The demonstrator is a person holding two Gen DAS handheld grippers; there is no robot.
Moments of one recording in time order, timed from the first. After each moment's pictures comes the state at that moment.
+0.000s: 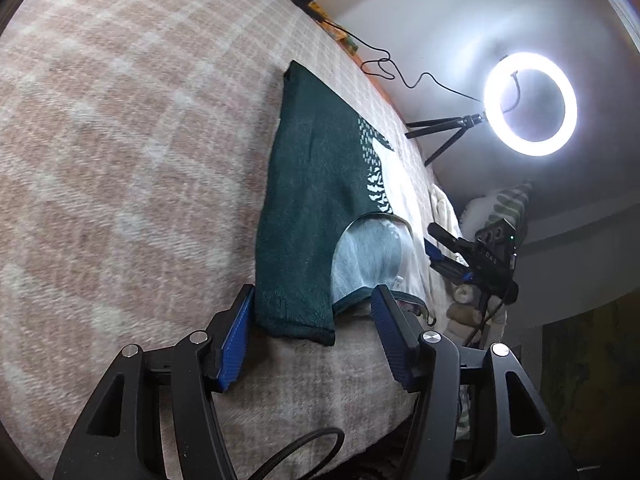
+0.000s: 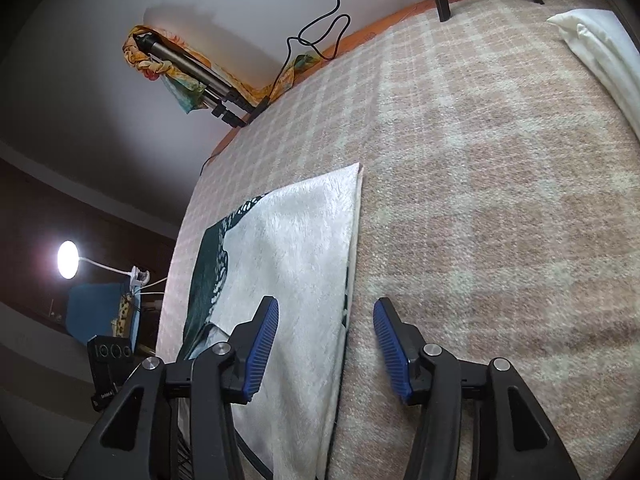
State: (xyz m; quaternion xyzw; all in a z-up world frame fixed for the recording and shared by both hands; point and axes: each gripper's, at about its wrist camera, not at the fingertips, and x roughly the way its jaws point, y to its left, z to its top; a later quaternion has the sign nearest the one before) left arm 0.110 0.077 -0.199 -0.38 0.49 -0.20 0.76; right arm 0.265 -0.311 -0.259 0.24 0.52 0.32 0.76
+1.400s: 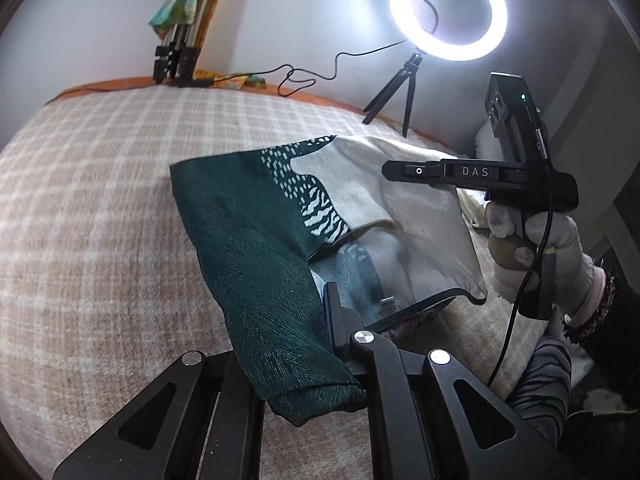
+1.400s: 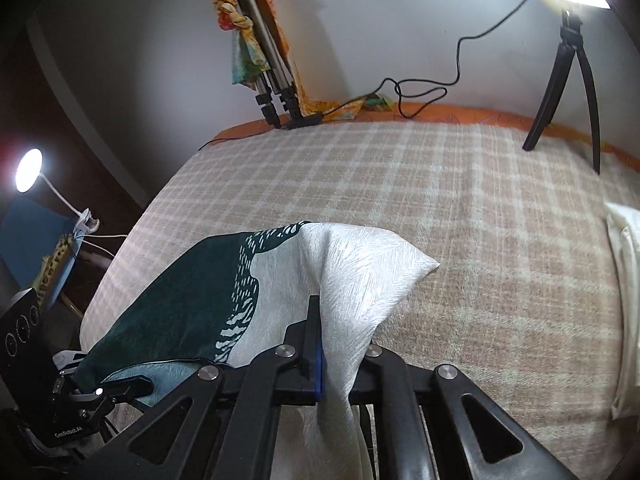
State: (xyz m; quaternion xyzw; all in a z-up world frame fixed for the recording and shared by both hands) left arm 0.124 -0.011 -0.154 -0.11 0.42 -0.21 0.88; right arm 0.245 -0.222 -0.189 0.03 0.44 0.30 0.85
